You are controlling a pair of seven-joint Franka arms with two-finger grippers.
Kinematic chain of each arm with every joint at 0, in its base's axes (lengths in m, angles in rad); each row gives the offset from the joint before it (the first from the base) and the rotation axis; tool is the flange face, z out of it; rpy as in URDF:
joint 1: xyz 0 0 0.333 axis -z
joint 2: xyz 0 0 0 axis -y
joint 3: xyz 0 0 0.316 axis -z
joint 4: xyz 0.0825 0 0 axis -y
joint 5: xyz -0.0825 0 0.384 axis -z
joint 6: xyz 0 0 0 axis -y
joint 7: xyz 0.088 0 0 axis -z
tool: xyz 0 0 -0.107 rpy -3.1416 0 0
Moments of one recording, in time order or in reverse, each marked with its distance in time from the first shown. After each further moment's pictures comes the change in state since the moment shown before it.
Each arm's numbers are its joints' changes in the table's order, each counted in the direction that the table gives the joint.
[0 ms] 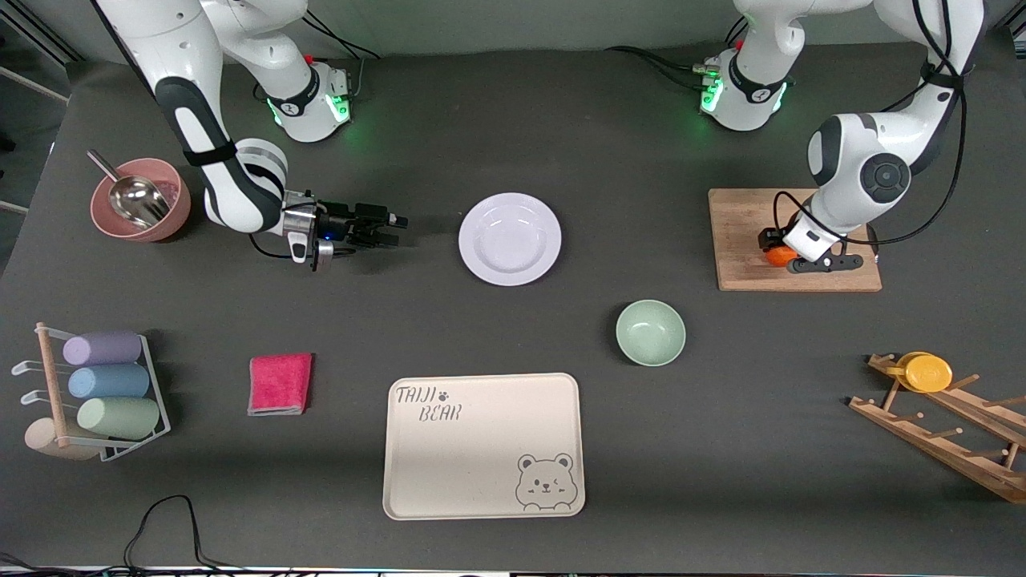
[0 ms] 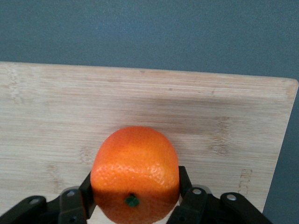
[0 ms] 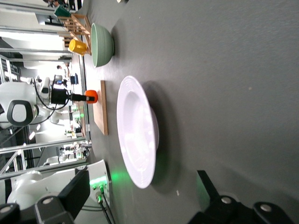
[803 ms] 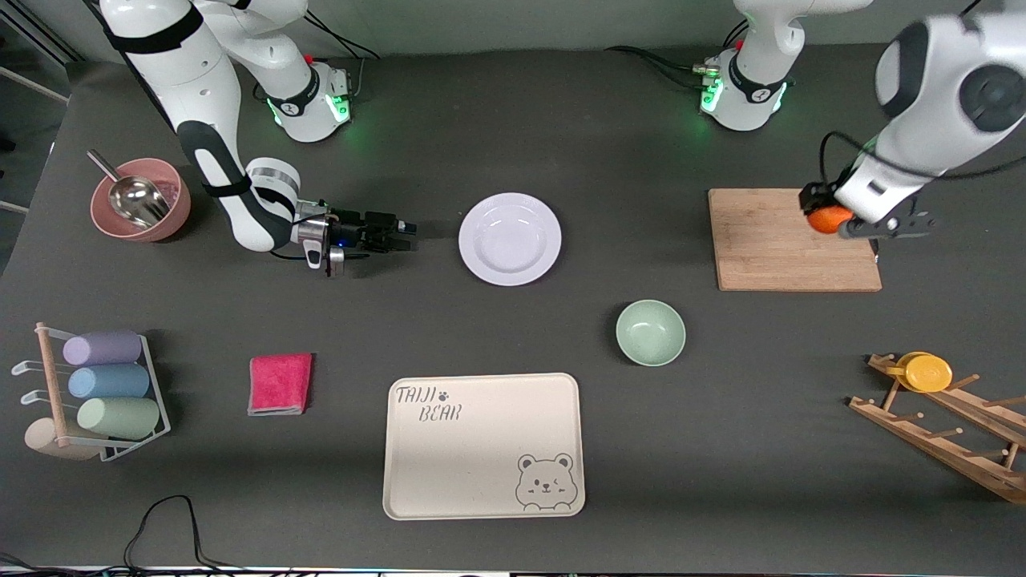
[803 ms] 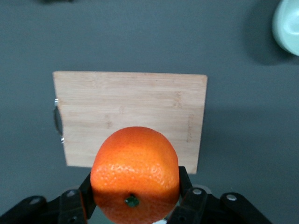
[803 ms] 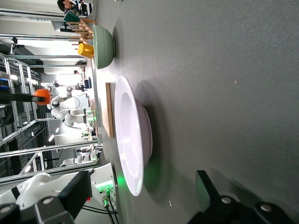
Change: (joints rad) left arm 0.021 0.387 0.060 0.364 0.009 -0.778 -0.010; right arm 0.000 -0.137 0.003 0.038 -0.075 -0.091 -0.100
